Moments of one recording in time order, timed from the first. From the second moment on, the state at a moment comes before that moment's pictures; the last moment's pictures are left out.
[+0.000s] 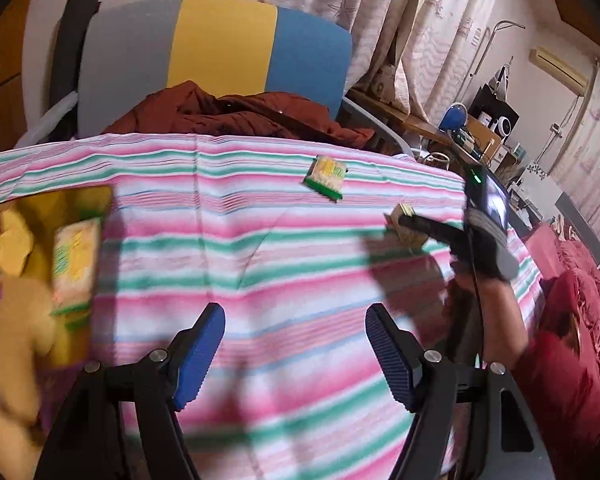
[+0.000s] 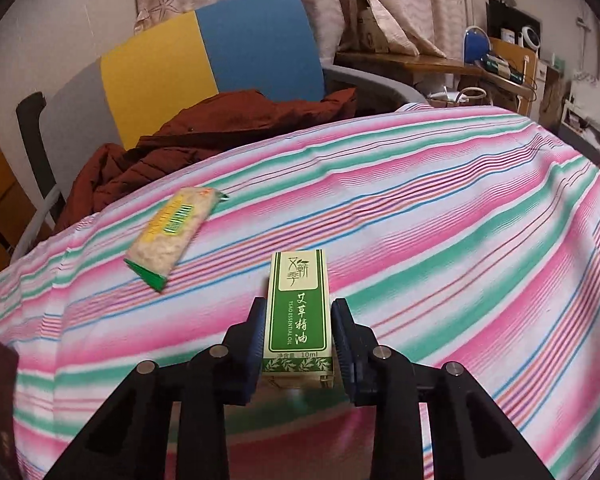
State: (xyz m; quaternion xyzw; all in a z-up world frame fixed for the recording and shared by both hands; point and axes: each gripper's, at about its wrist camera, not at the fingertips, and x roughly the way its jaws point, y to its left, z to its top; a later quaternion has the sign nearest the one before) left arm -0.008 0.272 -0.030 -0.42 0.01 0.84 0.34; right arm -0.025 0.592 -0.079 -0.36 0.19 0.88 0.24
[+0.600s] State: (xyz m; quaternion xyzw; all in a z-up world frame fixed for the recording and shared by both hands) left arm -0.141 0.461 -0.064 -0.42 0.10 0.83 0.36; right arm -0.003 0.616 -0.094 -0.31 0.27 0.88 0.23
